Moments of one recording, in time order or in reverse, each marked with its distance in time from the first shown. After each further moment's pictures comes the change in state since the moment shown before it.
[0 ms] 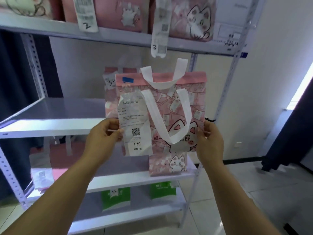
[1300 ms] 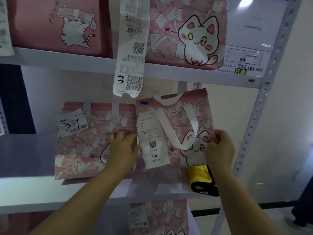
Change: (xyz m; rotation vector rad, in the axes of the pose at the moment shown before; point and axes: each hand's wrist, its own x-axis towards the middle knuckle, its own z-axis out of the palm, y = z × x) left_hand 0.239 -0.043 0.188 0.687 0.145 0.322; right_hand 0.290 0.096 0.071 -0.051 0.201 0.032
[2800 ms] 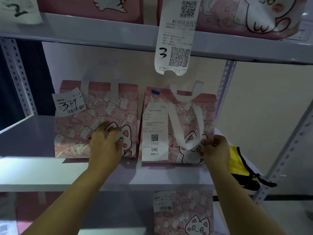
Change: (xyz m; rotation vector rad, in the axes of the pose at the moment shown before) left_hand -0.025 -0.117 -0.044 0.165 0.009 -0.069; right_hand -0.050 0.048 0.089 -0.092 -0.200 0.186
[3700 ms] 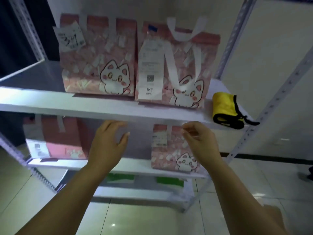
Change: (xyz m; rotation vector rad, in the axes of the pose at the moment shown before) left_hand -0.172 0.059 -0.031 -0.142 -0.129 -0.165; right_hand -0.127 0.046 -0.086 -0.009 -0.608 -0.285
